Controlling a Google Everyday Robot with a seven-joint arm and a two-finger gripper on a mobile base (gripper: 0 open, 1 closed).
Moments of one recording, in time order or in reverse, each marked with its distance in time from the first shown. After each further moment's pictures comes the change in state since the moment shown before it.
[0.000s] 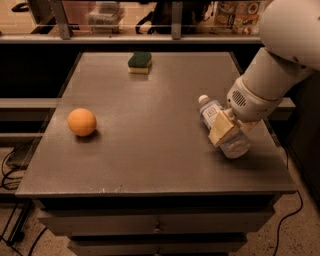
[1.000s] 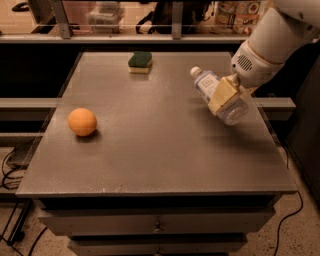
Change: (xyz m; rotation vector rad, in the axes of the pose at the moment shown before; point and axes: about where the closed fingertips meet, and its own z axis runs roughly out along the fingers) arm -0.063 -0.021 -0.039 -0.036 -0.090 -0.119
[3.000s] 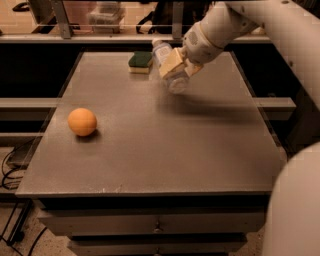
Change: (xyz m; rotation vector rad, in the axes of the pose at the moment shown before) arm -0.157 0.026 0.045 -0.228 -0.228 0.113
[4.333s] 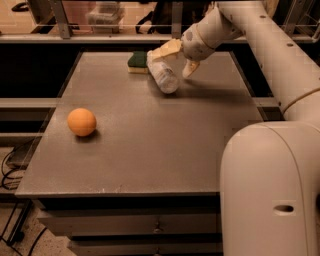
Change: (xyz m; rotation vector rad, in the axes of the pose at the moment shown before) arm -0.058 -0.044 0.042 -0.079 -0.065 0.171
